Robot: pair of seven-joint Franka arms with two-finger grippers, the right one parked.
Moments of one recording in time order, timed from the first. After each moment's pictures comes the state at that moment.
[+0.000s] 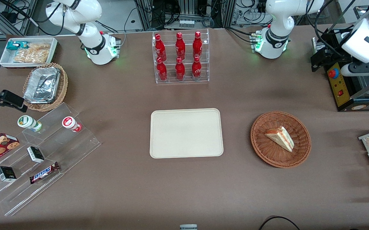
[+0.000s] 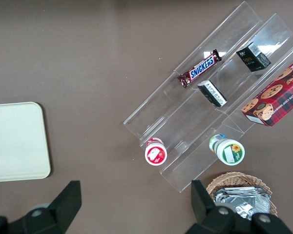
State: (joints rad) arm 0.03 -0.10 -0.17 -1.55 0.01 1.34 -0.12
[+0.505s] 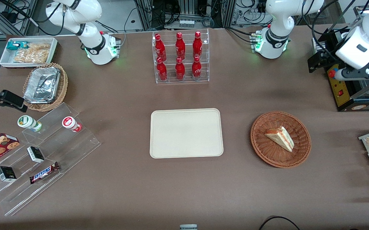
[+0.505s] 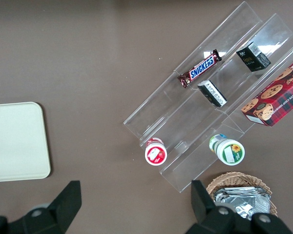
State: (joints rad) arm 0.04 -0.07 -0.17 -1.63 0.02 1.36 -0.12
